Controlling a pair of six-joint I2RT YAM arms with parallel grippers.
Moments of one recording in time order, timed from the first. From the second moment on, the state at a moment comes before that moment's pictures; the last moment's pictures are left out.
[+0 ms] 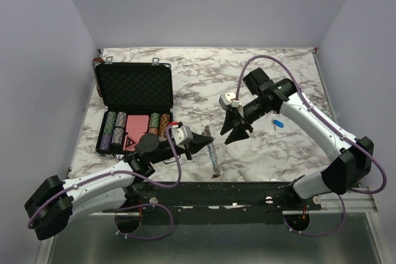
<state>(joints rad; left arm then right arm) -0.92 0.91 0.32 0.70 0.34 -0.04 0.57 1.46 1.39 -1.17 -1.09 -1.07</state>
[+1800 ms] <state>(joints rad) -0.90 0.91 0.33 0.76 0.32 -0.21 0.60 1.48 1.30 -0.89 -1.17 -0.80</state>
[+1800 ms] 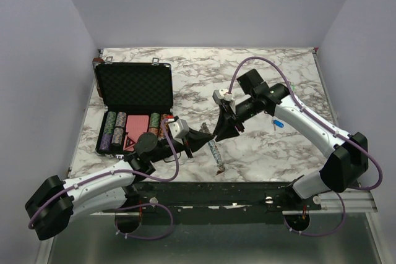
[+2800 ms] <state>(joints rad) -0.89 0.85 0.32 0.73 0.31 -0.21 0.38 1.41 1.23 -0.82 -1.18 -0.64</state>
